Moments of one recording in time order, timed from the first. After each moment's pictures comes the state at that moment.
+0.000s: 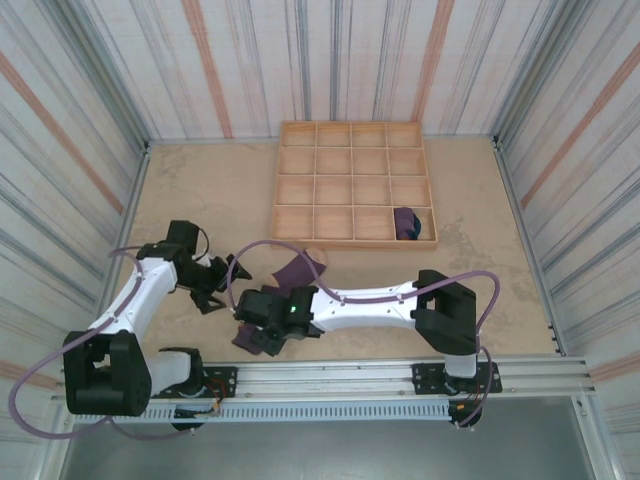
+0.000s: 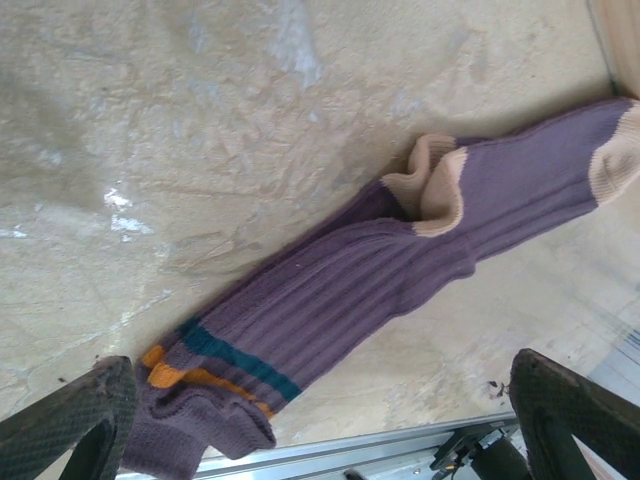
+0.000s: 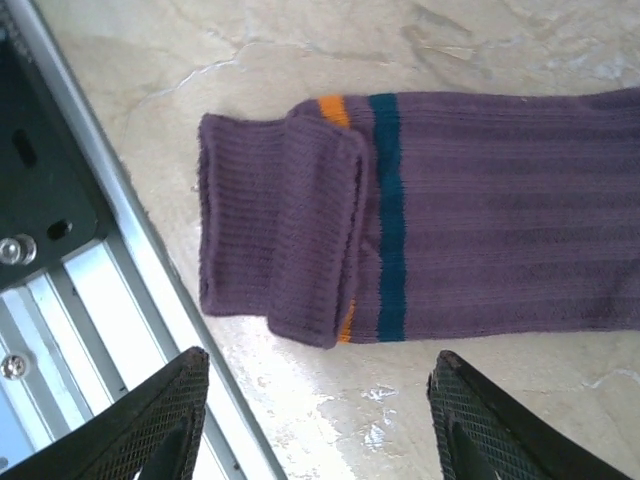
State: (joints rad) left arm -0.05 1.18 0.74 -0.95 0.52 -0.68; right arm 1.40 1.89 1.40 -0.63 0.09 0.29
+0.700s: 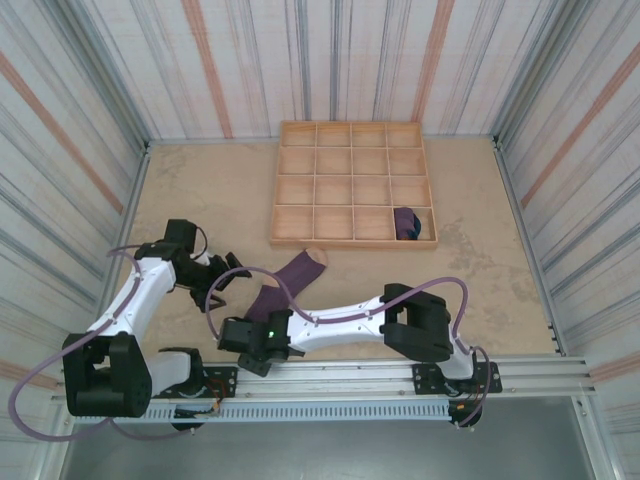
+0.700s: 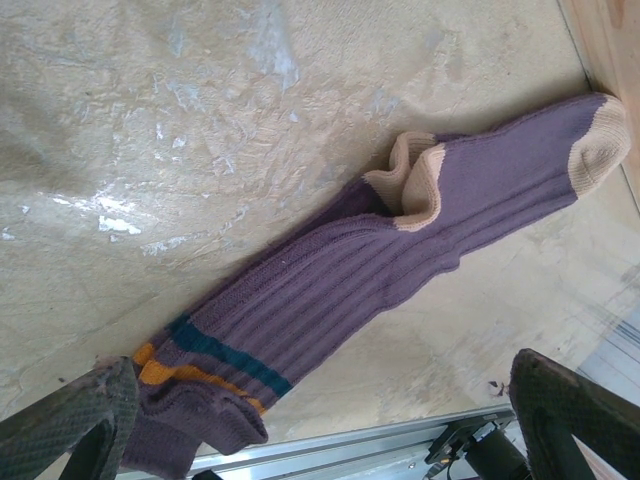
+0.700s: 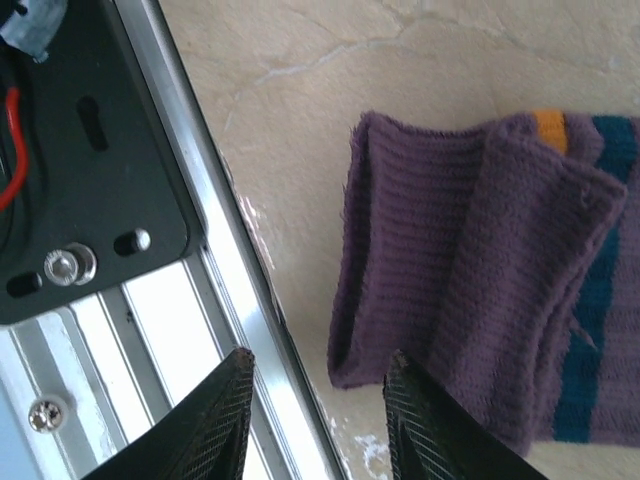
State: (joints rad) left arm -0.04 1.18 0.75 -0.95 0.53 -0.65; right arm 1.50 2.05 1.51 -0.61 0.11 0.27
